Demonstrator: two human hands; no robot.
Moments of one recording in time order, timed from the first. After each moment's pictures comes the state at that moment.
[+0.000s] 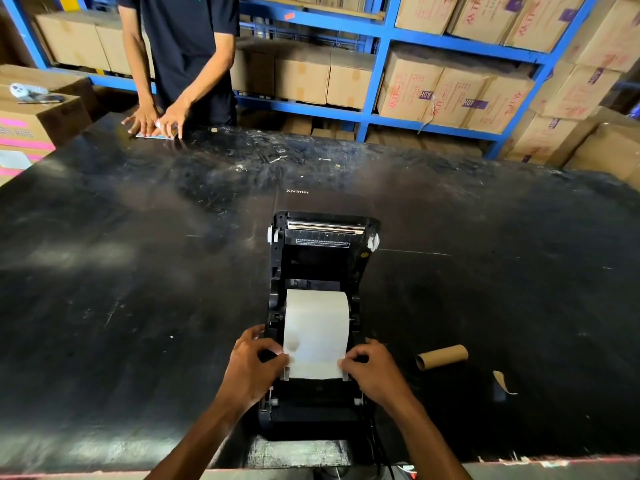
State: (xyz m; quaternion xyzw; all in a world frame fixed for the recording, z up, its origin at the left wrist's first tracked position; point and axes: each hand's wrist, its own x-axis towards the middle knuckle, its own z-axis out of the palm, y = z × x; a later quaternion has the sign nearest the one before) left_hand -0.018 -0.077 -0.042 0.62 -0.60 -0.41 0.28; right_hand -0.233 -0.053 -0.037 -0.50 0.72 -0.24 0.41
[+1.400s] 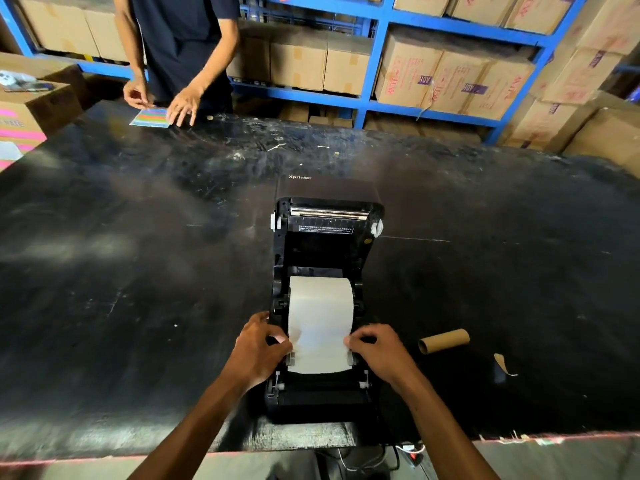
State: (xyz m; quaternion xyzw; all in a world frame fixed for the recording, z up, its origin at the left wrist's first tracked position) left_hand -0.013 -0.085 -0.036 0.61 -0.64 -0.41 0.20; right_hand -0.234 -0.055 -0.020 -0.51 0.70 -0.25 0.42
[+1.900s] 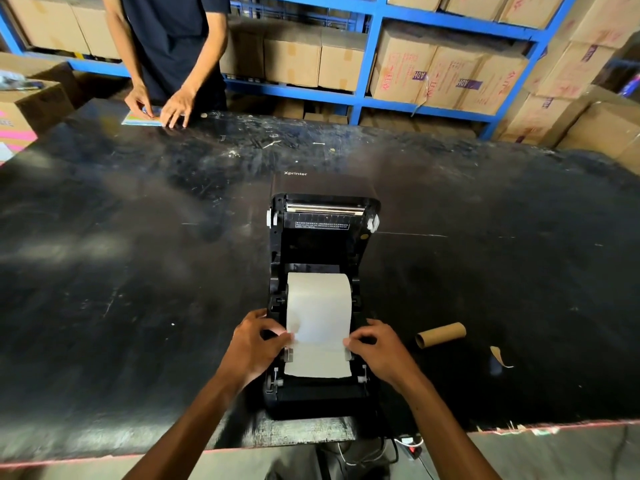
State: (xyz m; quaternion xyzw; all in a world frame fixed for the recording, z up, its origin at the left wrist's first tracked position) left_hand -0.013 -0.085 -0.035 0.62 -0.62 -0.43 0.23; right_hand -0.241 -0.050 -0.036 -0.51 0.71 -0.25 0.42
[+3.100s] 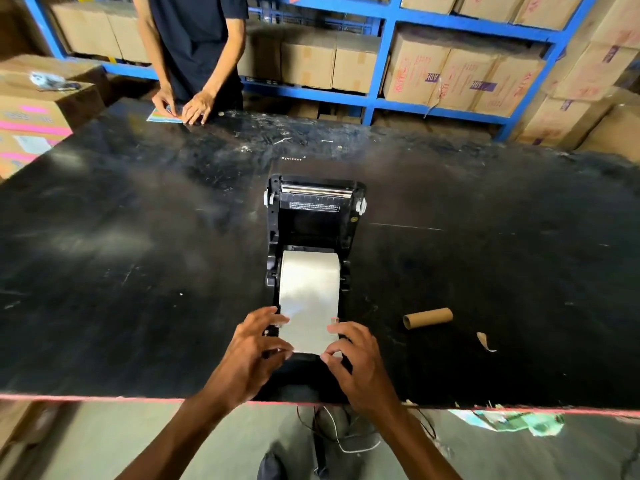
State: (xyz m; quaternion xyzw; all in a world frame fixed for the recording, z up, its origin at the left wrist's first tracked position) left_hand -0.014 -0.006 -0.038 0.49 -0.79 -0.25 0.26; right_hand -0.226 0.026 -0.053 -0.72 0.58 -0.33 0.17
